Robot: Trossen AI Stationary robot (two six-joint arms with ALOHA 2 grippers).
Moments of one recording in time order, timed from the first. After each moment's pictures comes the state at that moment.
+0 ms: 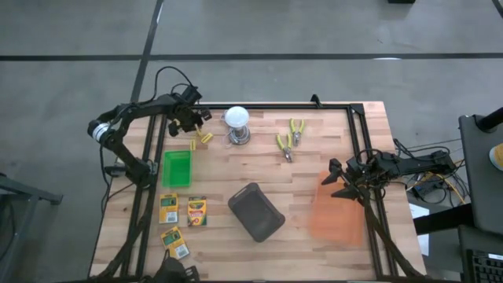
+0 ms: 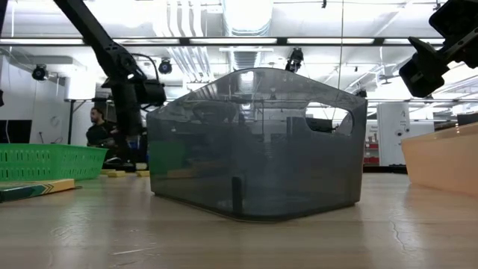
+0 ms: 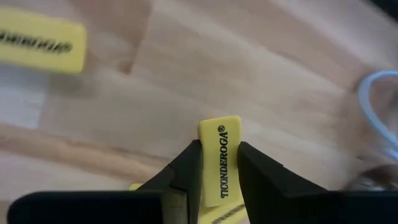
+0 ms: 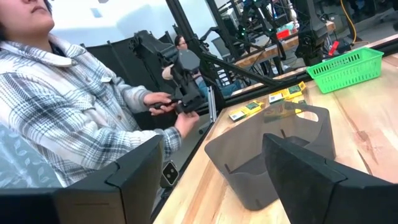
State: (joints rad) left arm 0.95 1.57 0.91 -0.58 0.07 -1.02; right arm 0.17 0.02 0.01 0.10 -0.24 0.52
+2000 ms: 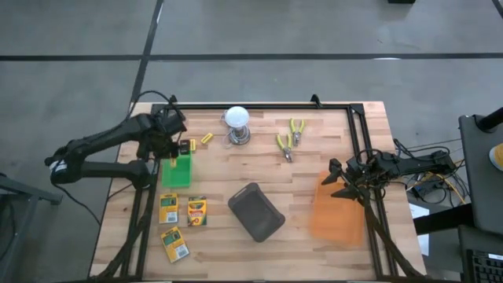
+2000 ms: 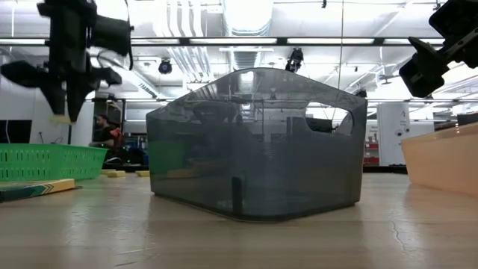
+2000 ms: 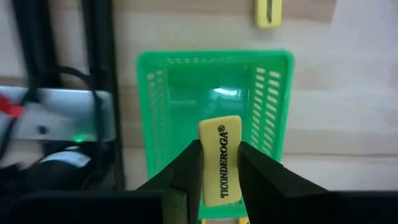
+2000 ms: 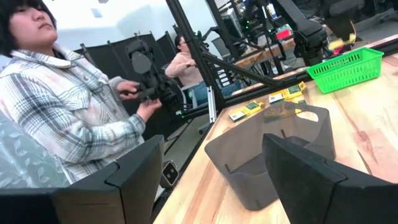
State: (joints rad) left arm 0.56 0.98 0.81 -1.27 0.02 -1.09; right arm 0.17 0.02 0.01 0.10 -0.24 0.52
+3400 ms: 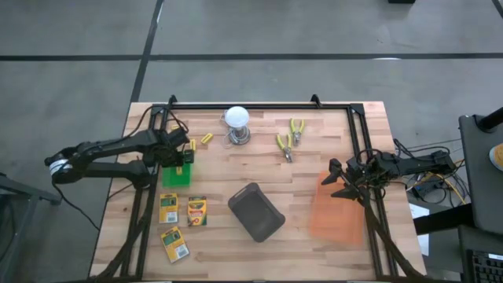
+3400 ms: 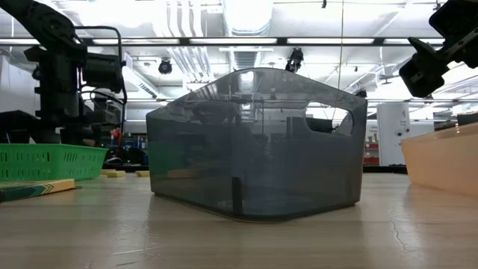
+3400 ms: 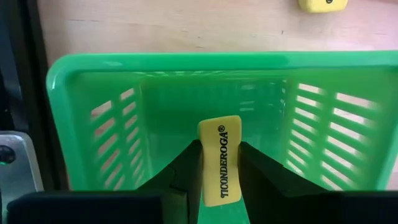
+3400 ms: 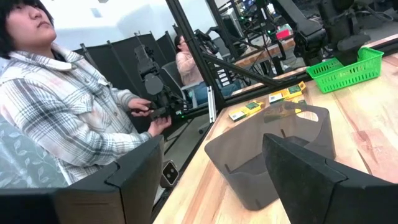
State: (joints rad) left arm 0.56 0.98 0.47 -0.89 0.03 -1.09; right arm 0.17 0.02 0.01 0.10 -0.24 0.52
